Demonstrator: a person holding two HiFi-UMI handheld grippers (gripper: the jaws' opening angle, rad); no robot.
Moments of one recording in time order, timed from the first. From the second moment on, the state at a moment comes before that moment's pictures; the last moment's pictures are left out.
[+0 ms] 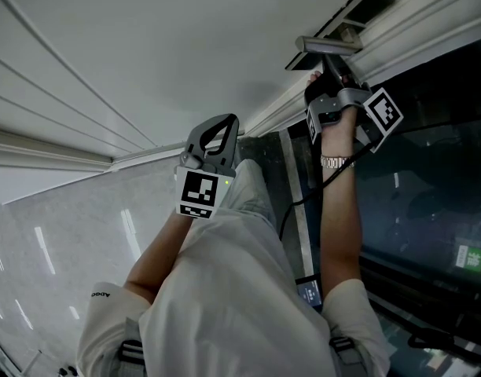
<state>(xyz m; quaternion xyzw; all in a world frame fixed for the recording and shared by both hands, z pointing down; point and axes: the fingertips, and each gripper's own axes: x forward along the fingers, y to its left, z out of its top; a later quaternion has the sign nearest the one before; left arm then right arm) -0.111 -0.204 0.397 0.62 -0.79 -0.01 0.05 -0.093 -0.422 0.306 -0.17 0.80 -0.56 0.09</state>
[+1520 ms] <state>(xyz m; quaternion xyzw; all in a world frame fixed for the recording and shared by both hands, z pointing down) -0.095 -0.215 0.397 0.63 -0.77 0.00 0.05 -0.087 -0.409 0.302 -0.24 0.95 0.13 -0.16</state>
